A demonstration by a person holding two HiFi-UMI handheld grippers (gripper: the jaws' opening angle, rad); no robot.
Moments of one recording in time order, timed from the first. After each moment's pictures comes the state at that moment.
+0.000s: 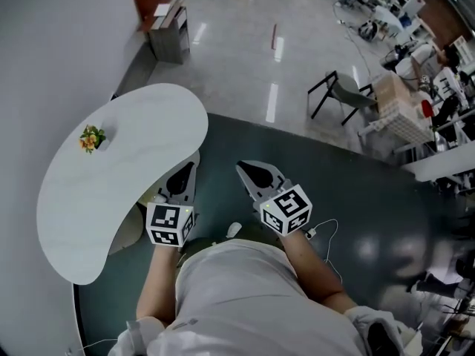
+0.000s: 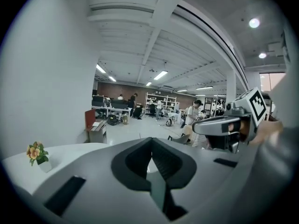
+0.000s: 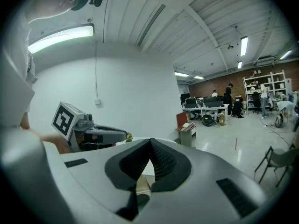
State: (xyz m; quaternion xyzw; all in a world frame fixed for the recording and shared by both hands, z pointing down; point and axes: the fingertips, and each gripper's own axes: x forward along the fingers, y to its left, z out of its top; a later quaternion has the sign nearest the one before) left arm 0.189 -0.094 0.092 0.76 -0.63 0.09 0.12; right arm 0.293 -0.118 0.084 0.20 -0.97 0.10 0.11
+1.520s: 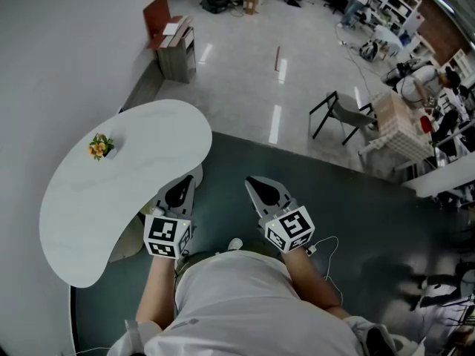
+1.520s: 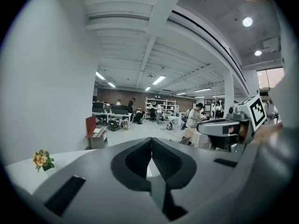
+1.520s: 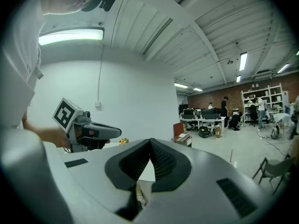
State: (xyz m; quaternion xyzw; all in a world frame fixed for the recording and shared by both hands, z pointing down) left arm 0.182 -0.062 0.065 0.76 -0.64 0.08 0.08; right arm 0.311 -0.094 0.062 0.23 -0.97 0.04 0.06
